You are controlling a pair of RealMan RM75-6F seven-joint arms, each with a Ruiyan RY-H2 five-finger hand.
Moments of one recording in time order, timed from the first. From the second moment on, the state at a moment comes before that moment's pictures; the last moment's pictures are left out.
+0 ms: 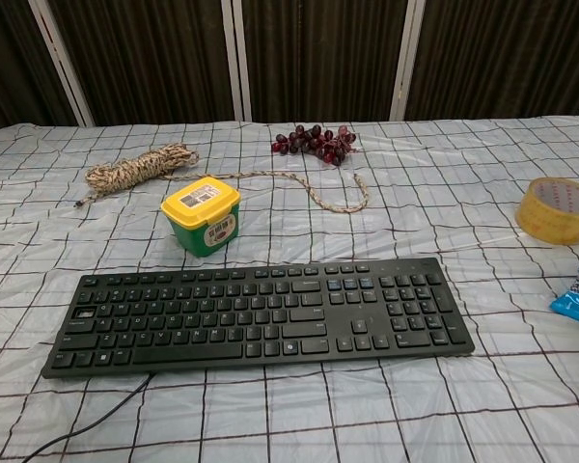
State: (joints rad) left arm -0.09 -1.17 -0.04 -1.60 1.54 1.53 0.03; right arm 0.21 -1.13 0.04 -1.83 -1.55 1.41 -0.19
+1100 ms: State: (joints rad) left arm -0.09 -1.16 -0.05 -1.60 1.51 1.52 -0.02; right arm 0.50 -1.56 0.12 -1.93 -0.94 1.19 -0.92
